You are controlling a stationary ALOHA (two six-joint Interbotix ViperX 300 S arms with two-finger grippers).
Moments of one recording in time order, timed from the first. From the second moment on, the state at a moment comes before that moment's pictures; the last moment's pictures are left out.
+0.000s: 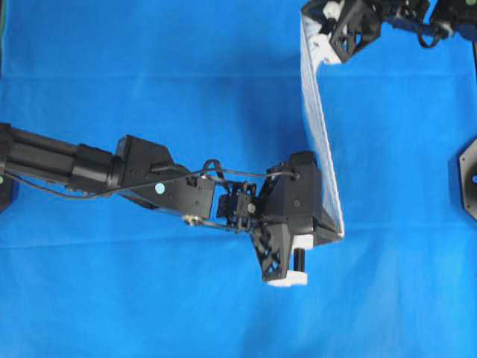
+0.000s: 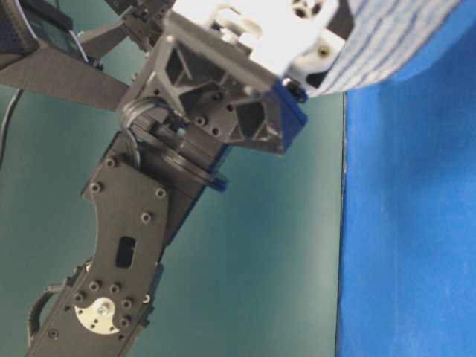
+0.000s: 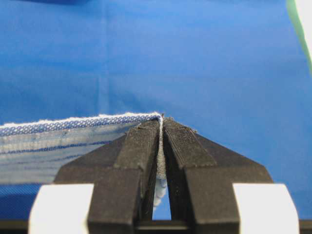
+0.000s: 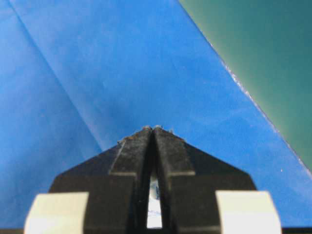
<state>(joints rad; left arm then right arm) -0.16 0.36 0.13 -0.02 -0.02 -0.14 -0.55 -0.18 0.63 -0.19 0.21 0.23</state>
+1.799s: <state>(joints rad) -0.22 -0.04 0.64 -0.03 0.23 -0.33 -0.48 0.01 0.47 -0.19 0.20 0.22</state>
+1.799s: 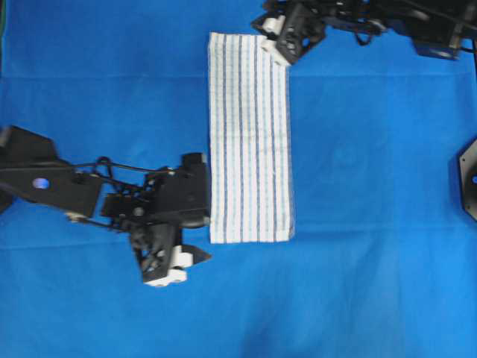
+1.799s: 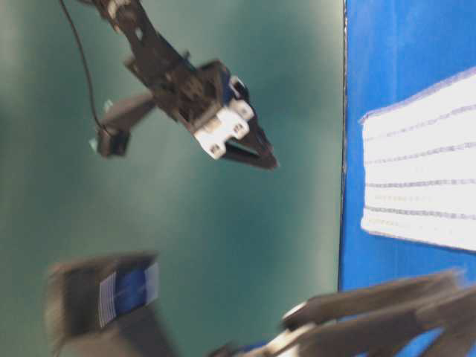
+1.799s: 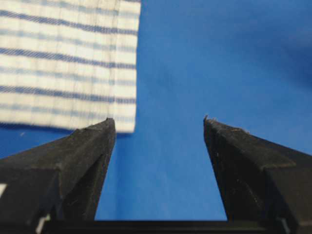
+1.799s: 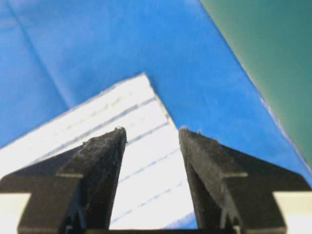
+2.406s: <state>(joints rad) -0.08 -0.52 0.99 -0.03 -0.16 -0.15 -0.25 -0.59 0.97 -0.20 -0.11 0.24</state>
